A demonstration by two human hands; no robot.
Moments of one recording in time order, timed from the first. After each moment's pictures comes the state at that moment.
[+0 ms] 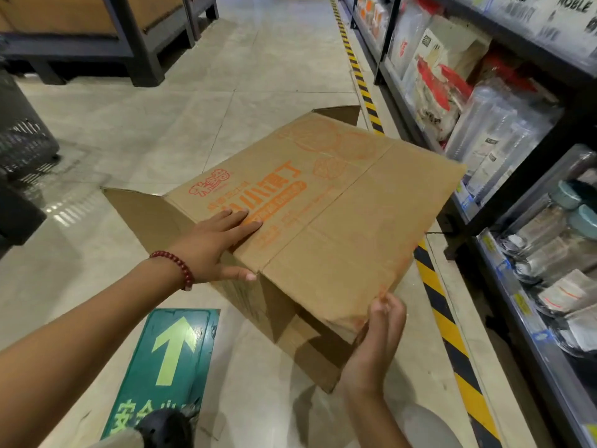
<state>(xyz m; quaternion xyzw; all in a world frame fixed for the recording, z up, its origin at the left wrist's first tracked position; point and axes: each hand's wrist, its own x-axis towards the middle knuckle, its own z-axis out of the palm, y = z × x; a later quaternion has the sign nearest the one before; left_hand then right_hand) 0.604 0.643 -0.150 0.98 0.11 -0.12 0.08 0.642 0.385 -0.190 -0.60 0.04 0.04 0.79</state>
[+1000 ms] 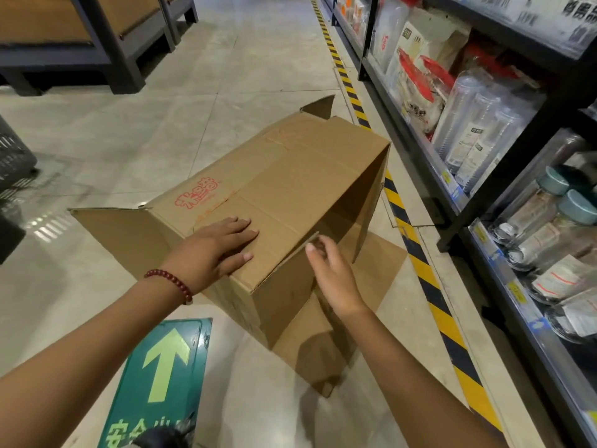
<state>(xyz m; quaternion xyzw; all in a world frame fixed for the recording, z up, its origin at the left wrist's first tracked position) 0.616 0.631 -0.163 0.99 0.08 0.03 0.14 0.734 0.430 -0.212 -0.77 -0.19 0.28 0.54</state>
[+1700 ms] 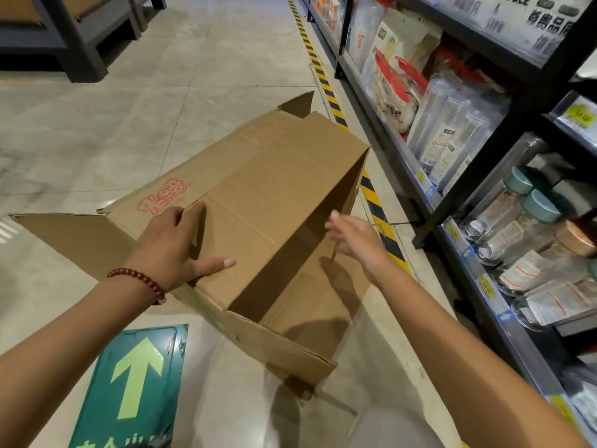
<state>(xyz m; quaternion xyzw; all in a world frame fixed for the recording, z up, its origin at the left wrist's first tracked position) 0.623 0.637 -0.151 0.96 0.25 0.01 0.12 0.798 0.407 -0.172 -0.80 -0.14 0.27 0.53</state>
